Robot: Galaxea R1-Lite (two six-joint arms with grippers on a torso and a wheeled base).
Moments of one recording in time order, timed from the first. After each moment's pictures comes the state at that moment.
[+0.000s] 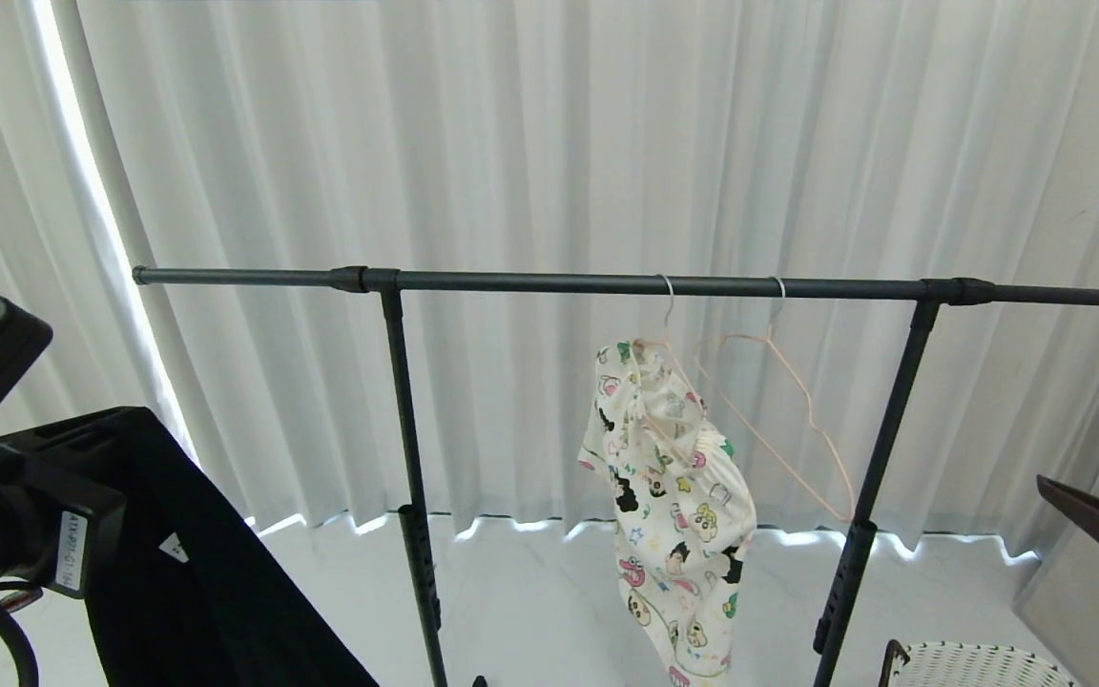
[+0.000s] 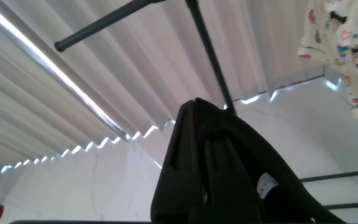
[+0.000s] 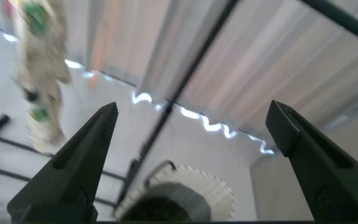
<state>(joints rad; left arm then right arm) -0.53 0.99 -0.68 -0.02 0.53 0.36 0.12 0.99 -0.51 -0.23 0.05 -0.30</state>
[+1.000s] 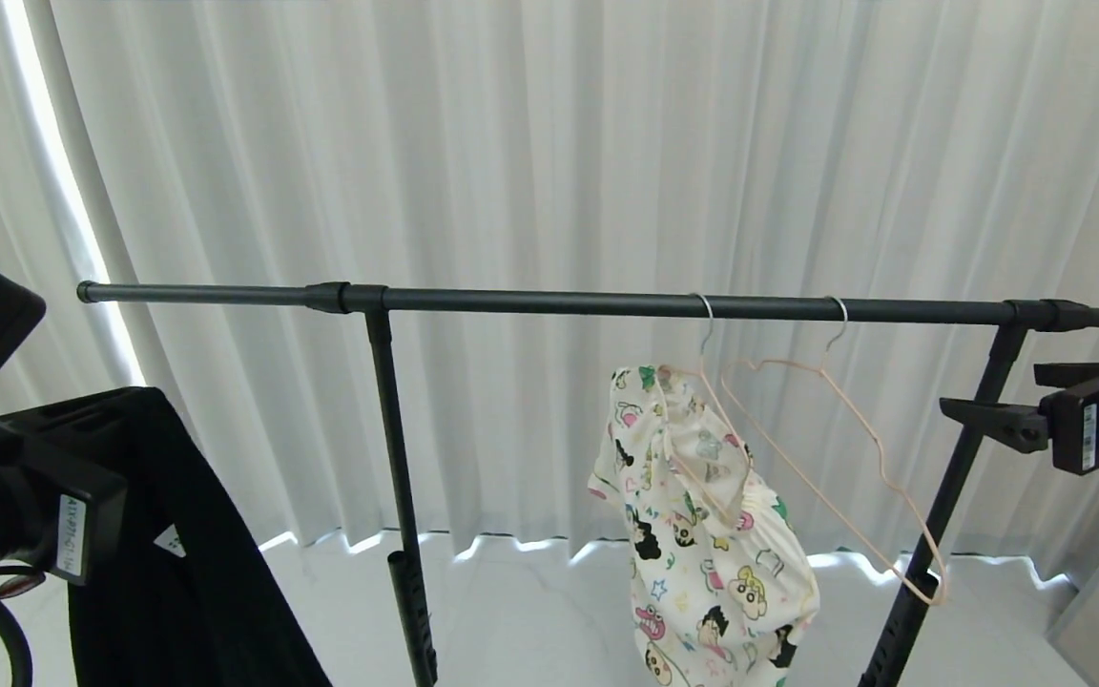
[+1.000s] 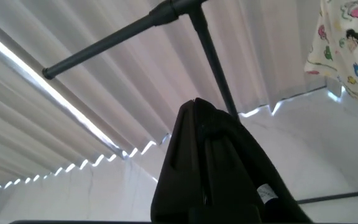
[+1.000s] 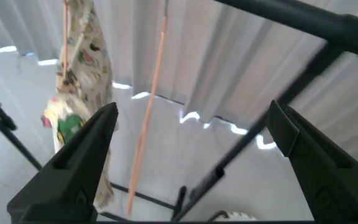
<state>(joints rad) -0.57 1.01 -0.72 -0.02 0.52 0.37 0.15 1.27 -0.78 -0.14 0.17 -0.12</state>
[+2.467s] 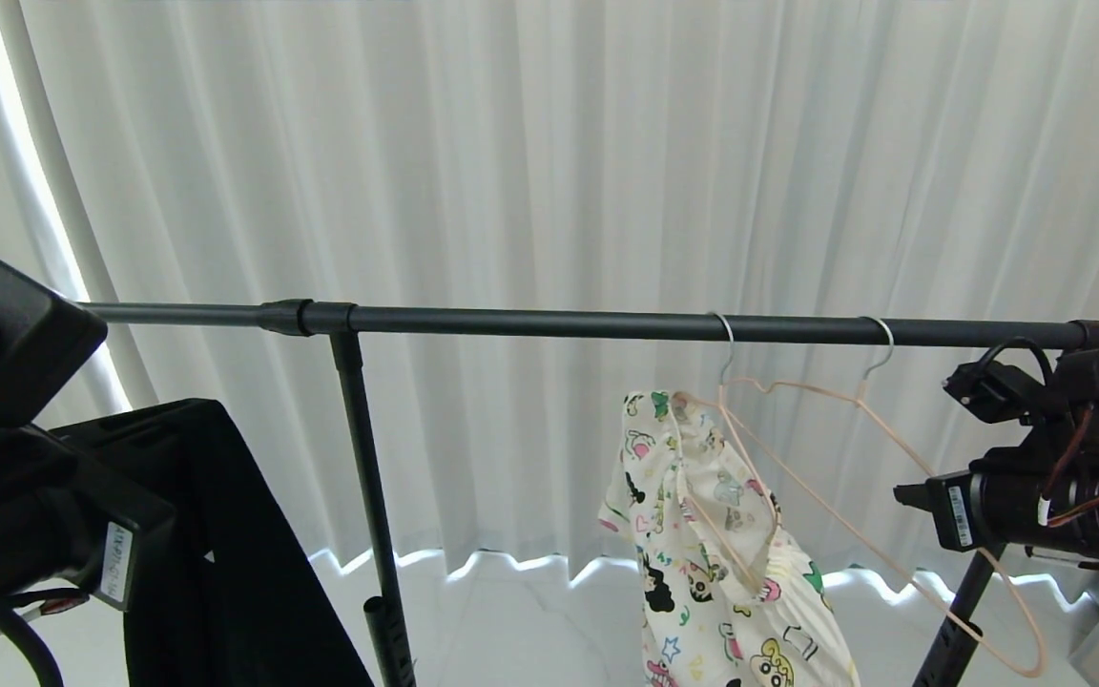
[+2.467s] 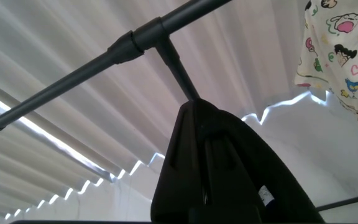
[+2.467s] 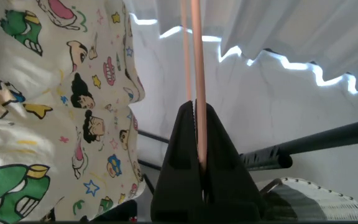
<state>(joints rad) -0.69 1.04 -0.72 -0.02 0.52 0.36 0.28 1.49 -0.69 -0.12 0.09 0.06</state>
